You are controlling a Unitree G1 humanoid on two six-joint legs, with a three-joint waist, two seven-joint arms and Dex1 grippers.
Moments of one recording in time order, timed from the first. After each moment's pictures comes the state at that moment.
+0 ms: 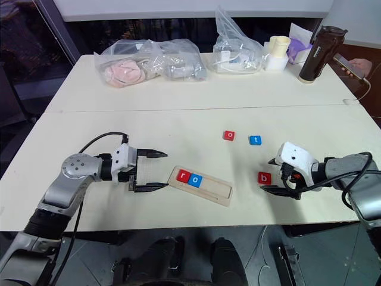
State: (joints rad) left arm -0.34 0.61 -0.14 0.00 -0.29 0.03 -1.21; right arm -0.17 -1.07 -0.02 -0.06 0.25 0.38 1.20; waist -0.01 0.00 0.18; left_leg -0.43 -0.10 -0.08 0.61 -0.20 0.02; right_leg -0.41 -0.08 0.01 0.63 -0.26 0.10
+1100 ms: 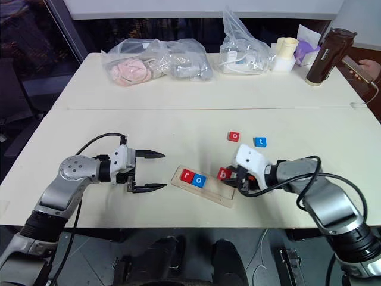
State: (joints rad) left arm -0.32 0.62 -0.14 -0.01 -0.29 0.03 -1.19; right arm -0.25 -0.86 0.14 -0.49 0.29 0.80 0.92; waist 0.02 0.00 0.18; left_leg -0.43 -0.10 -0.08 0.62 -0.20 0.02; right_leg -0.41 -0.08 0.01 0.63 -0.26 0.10
